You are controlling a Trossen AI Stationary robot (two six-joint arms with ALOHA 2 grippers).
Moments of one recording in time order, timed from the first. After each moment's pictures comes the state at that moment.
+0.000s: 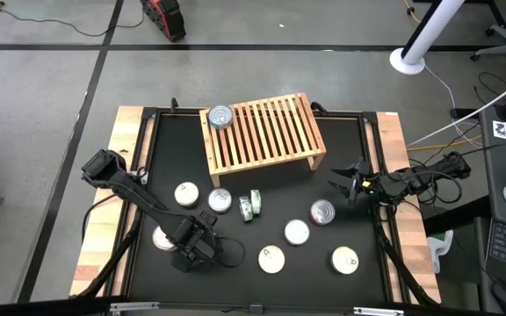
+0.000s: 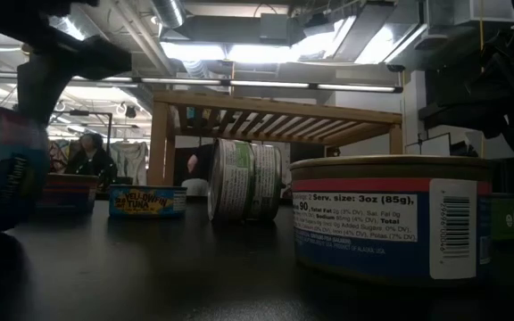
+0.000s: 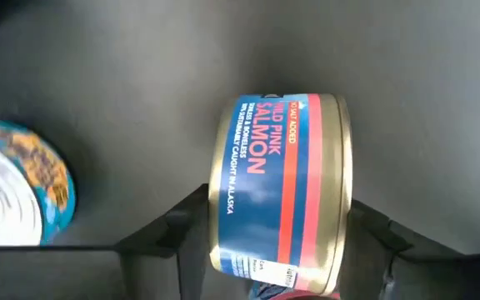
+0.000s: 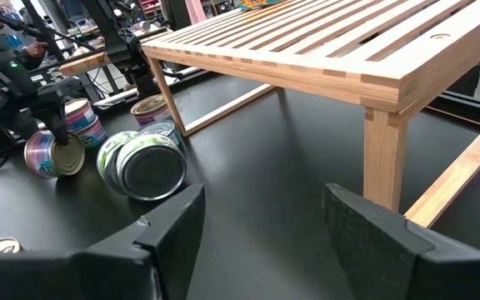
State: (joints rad) left arm -0.57 1.76 1.25 -0.98 -0.05 -0.18; right arm 0.38 0.05 0.14 -0.36 0.66 0.45
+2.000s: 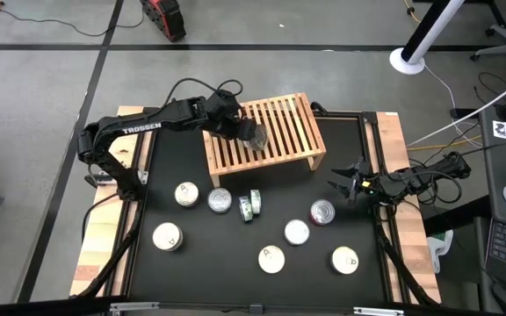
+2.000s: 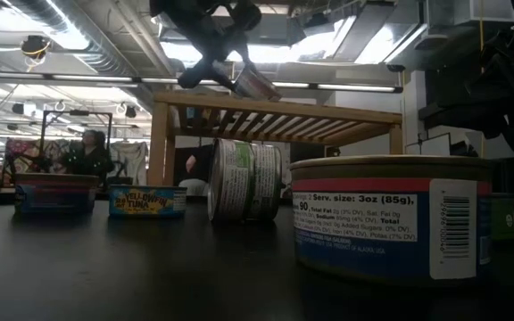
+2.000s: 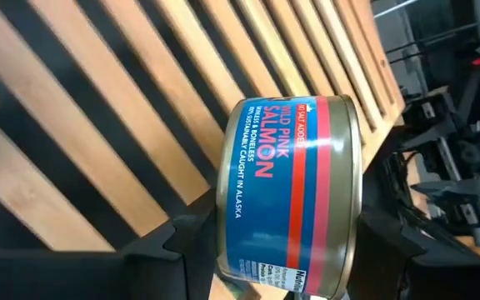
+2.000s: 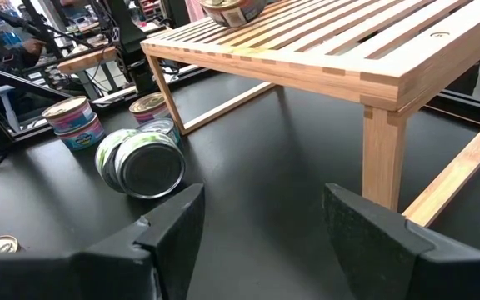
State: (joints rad) left arm 0.39 1.58 1.40 -0.60 0.09 -0.94; right arm 0.38 0.05 0.14 -0.37 0.66 0.45
